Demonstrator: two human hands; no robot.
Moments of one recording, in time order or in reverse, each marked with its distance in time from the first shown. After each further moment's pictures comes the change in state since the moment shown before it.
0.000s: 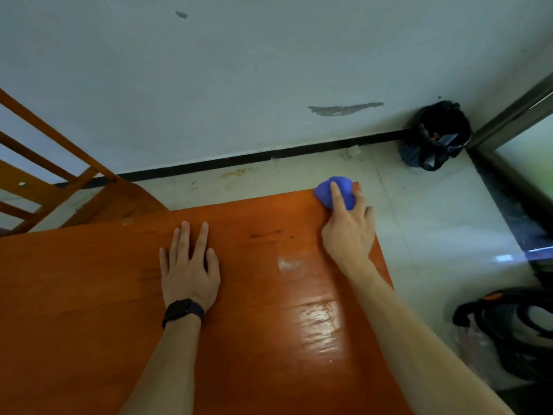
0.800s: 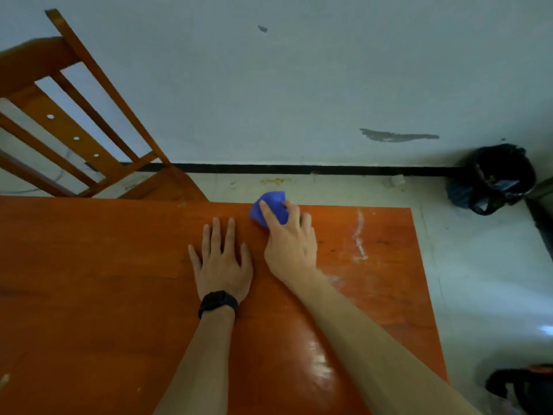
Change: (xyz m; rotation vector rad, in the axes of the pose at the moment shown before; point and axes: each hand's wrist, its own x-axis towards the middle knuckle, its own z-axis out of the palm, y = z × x) left_hand -0.007 -0.004 0.004 -0.029 0.030 -0.204; right_hand -0.055 -0.149 0.021 0.063 -0.189 -0.496
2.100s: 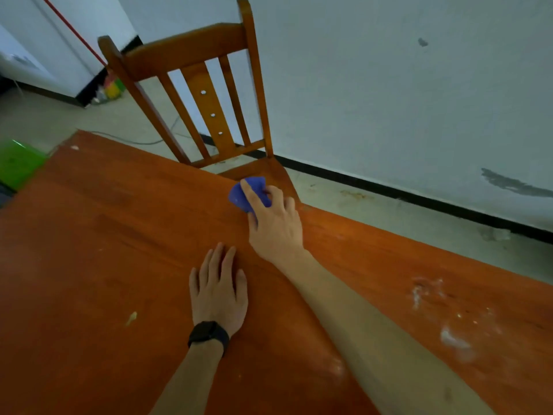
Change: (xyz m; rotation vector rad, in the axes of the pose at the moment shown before) left_hand -0.035 -0.189 -0.050 -0.025 0.107 -0.331; right_hand 0.049 -0.230 0.058 0.181 -0.254 -0.393
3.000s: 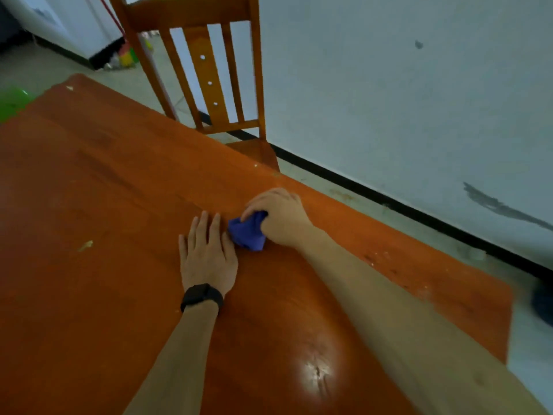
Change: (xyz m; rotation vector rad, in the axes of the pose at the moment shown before) left_hand -0.053 0.069 0.027 -0.132 0.083 -0.163; right_hand -0.061 0.079 -0.056 0.028 -0.406 -0.290
